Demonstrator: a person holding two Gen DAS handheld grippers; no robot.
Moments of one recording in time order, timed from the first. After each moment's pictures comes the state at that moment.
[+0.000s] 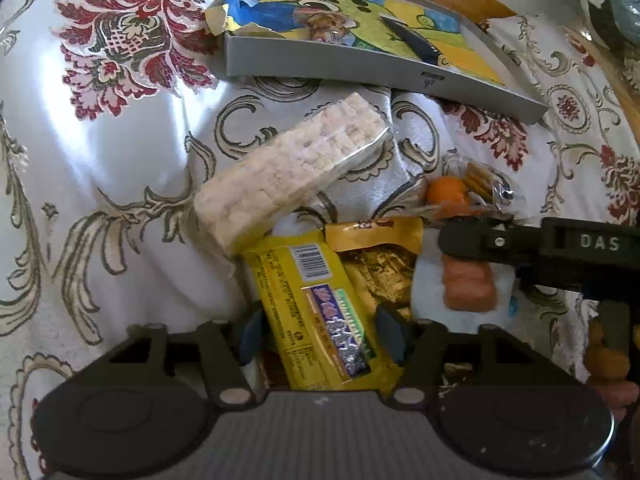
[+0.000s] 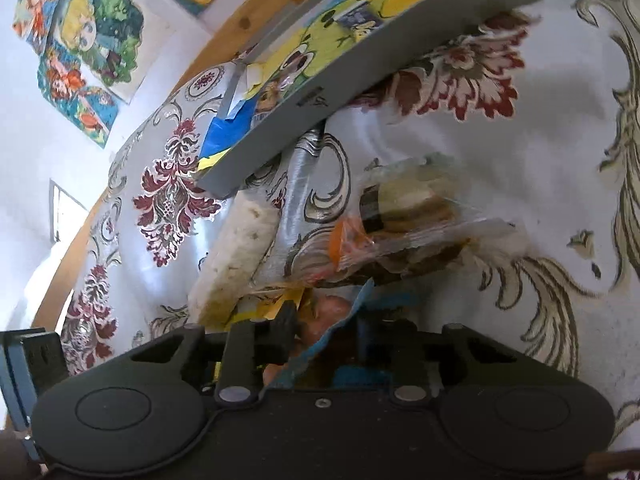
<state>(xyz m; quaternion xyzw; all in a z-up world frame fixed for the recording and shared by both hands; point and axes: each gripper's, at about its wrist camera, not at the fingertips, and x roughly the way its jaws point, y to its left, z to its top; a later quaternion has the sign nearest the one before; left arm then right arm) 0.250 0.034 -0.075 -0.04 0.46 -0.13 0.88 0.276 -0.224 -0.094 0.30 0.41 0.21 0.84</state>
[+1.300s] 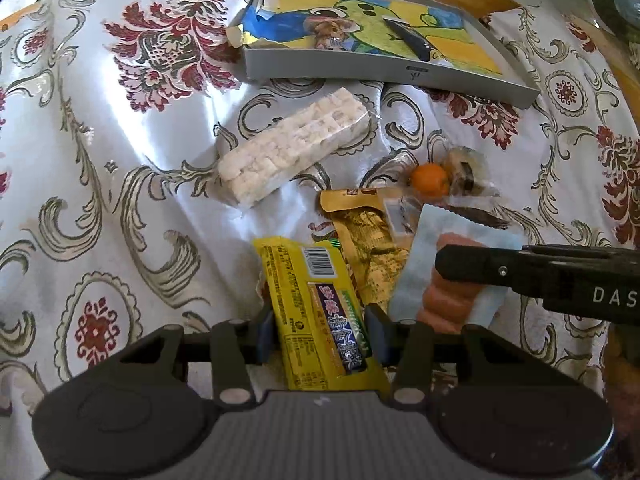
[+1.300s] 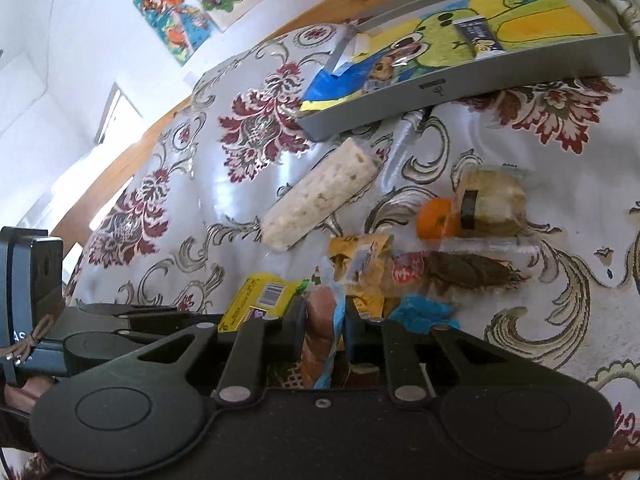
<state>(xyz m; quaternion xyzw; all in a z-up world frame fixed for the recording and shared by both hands) 0.190 0.013 -0.045 -0.02 0.46 -0.06 0.88 0.225 -0.207 -0.056 0.16 0.40 0.32 0.84</state>
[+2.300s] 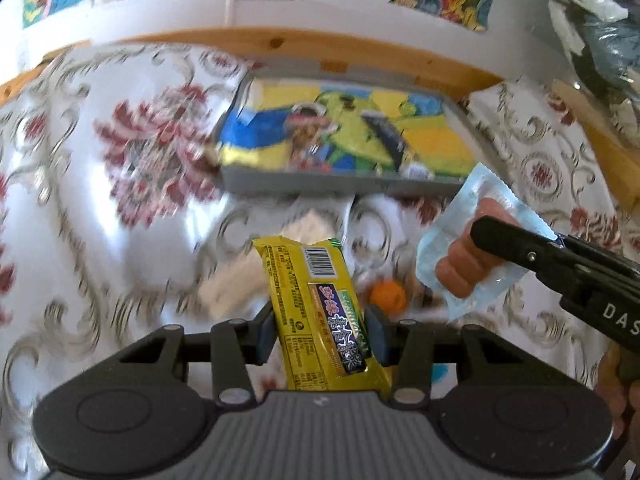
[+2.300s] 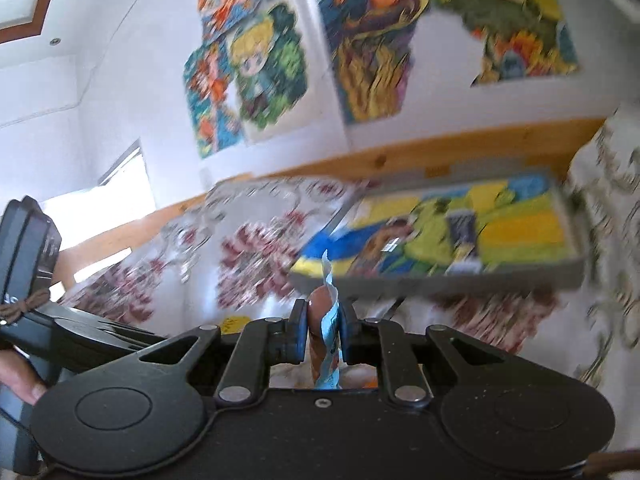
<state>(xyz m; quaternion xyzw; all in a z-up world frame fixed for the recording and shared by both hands) 0.214 -0.011 0.012 -0.03 0.36 -0.07 0.93 0.214 -0.238 0.007 0.09 0.17 0.28 0.94</state>
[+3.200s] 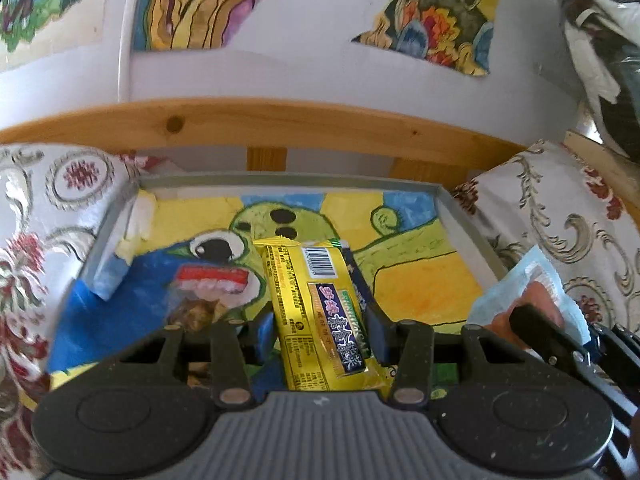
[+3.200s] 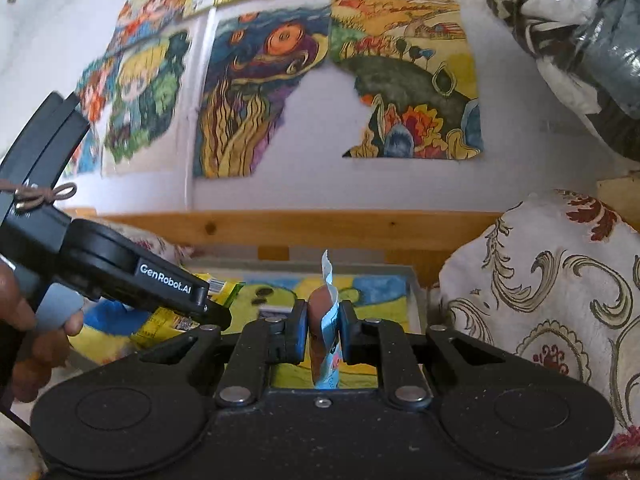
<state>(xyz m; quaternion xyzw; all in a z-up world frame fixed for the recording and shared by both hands) 0.418 -0.091 0.013 -0.03 0.28 -0.10 0.95 0.346 -0.283 -0.022 0.00 0.05 0.09 0.99</state>
